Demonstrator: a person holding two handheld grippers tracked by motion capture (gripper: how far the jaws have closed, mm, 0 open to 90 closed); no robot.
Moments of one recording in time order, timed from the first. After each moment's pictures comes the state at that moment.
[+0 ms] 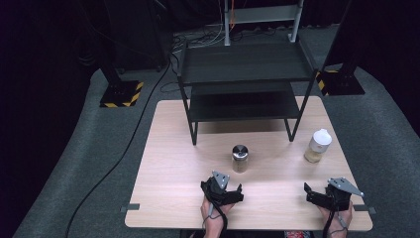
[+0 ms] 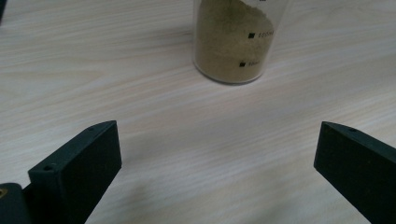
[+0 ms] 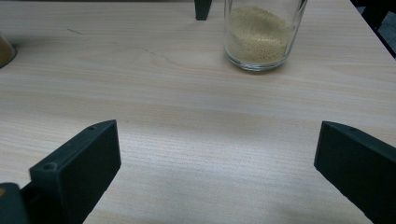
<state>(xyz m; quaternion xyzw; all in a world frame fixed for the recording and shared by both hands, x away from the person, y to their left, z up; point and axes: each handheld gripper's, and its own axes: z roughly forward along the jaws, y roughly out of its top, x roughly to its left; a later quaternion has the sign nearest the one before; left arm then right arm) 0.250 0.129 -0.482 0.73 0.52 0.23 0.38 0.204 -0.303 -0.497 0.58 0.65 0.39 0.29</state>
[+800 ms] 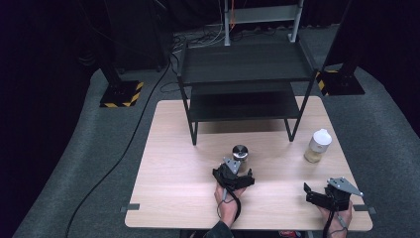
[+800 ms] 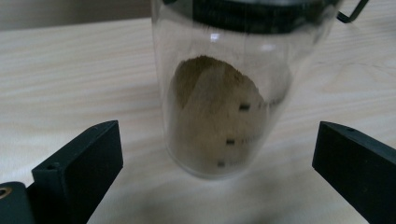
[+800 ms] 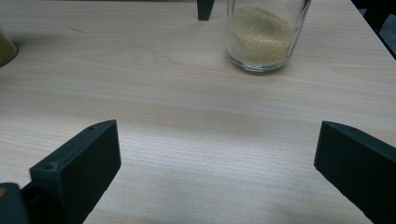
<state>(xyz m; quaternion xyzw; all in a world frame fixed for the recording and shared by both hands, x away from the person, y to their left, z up) 0.289 0.084 -0.492 0.70 0.53 0.26 0.40 0.204 -0.303 -0.497 0.58 0.65 0.39 0.29</state>
